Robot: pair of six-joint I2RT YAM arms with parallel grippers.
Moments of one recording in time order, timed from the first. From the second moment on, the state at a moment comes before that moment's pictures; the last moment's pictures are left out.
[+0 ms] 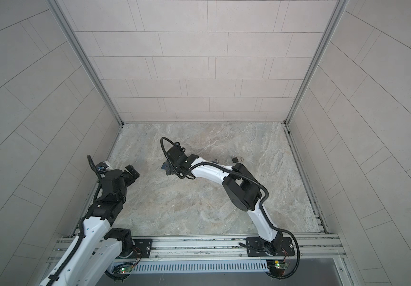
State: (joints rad) left arm -0.08 0.70 0.43 -0.20 -0.46 -0.55; right arm 0.87 2.09 1.70 -0.47 0.22 0.53
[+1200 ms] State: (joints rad) left arm -0.08 1.32 0.29 0.67 -0.46 -0.09; right arm 0.16 1.15 0.67 -0.17 0.41 0.12
